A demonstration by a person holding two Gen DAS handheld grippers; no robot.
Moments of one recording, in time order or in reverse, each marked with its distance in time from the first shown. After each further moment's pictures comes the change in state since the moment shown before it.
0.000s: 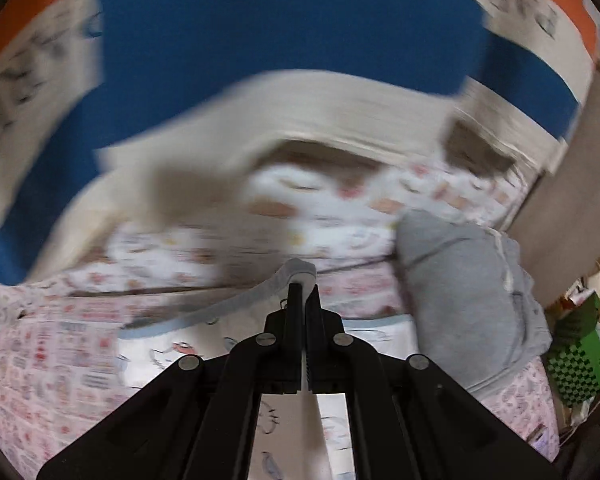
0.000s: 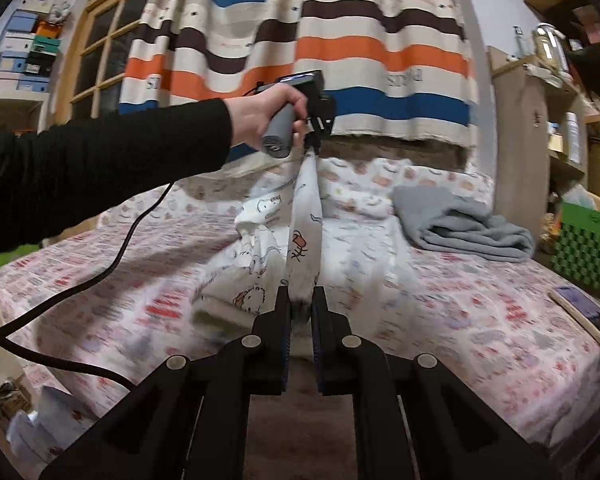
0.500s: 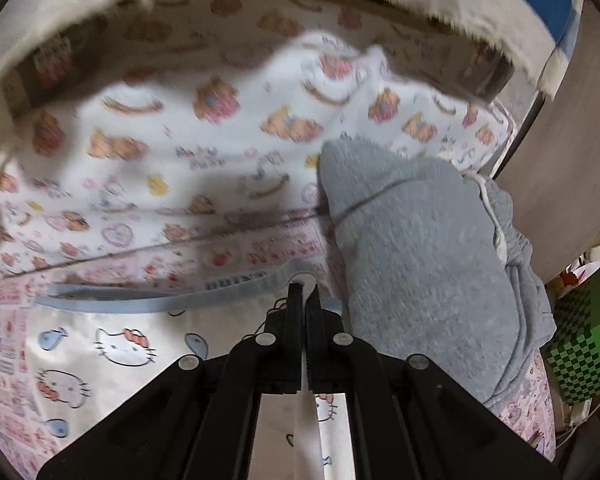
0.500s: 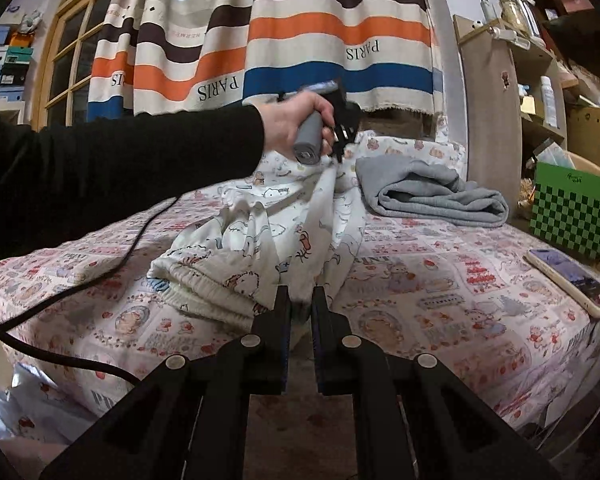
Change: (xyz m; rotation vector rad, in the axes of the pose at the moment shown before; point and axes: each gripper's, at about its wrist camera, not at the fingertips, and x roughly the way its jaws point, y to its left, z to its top) left arm 0.085 -0.080 -0.026 0.038 0.129 -0.054; right arm 0.004 -0.052 -0.021 0.062 0.051 -0.013
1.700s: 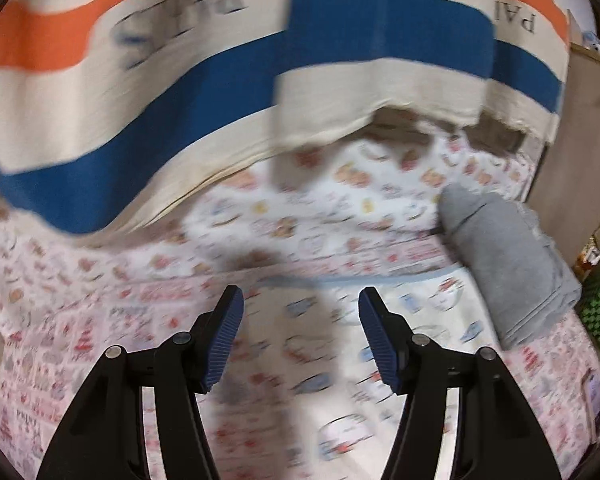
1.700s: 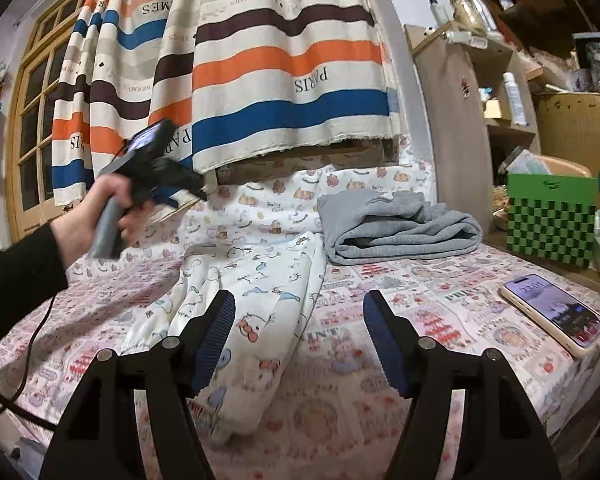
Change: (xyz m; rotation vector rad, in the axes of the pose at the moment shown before) left arm -0.126 0.164 -0.069 0.012 -0.252 0.129; right arm 0.017 -0.050 0.052 0.140 -0.081 -0.046
